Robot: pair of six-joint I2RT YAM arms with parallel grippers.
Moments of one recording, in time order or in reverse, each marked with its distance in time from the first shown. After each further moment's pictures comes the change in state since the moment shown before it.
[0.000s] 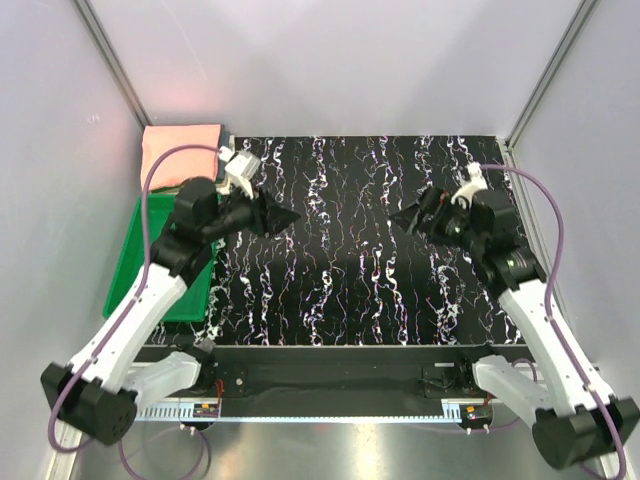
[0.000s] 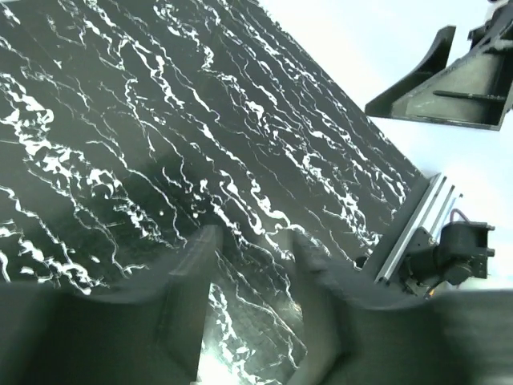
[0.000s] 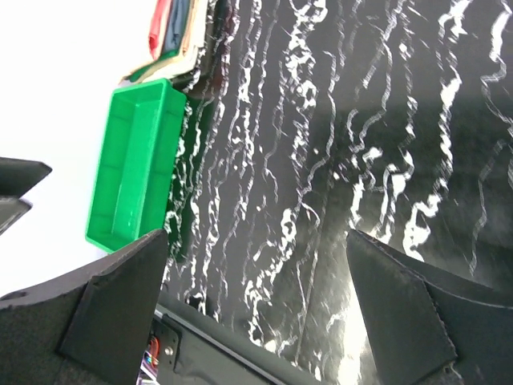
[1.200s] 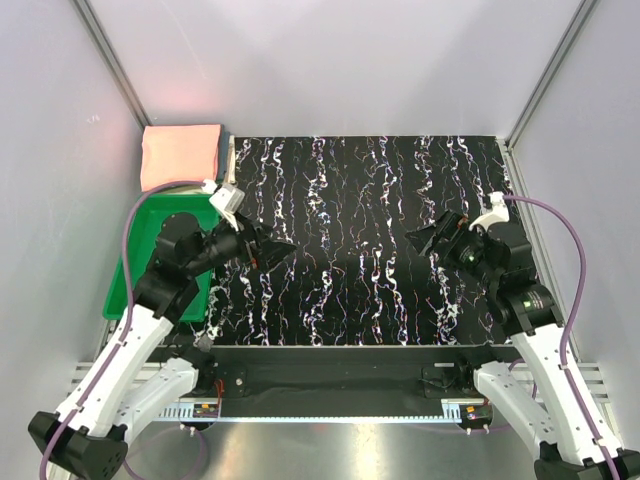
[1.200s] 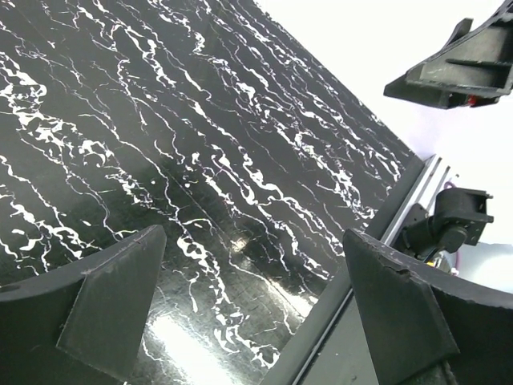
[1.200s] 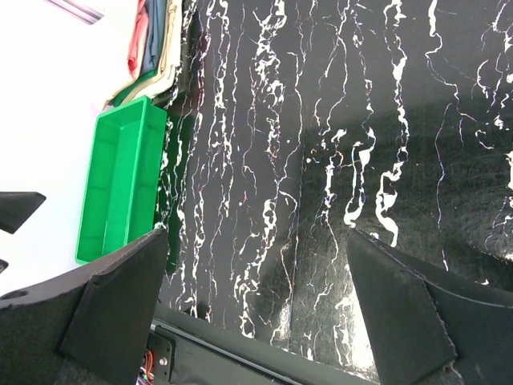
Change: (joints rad) left arm 0.001 -0.295 -0.230 -0.011 0.011 0.001; right arm 0.000 -0.284 -0.132 -0.124 0.127 0.054
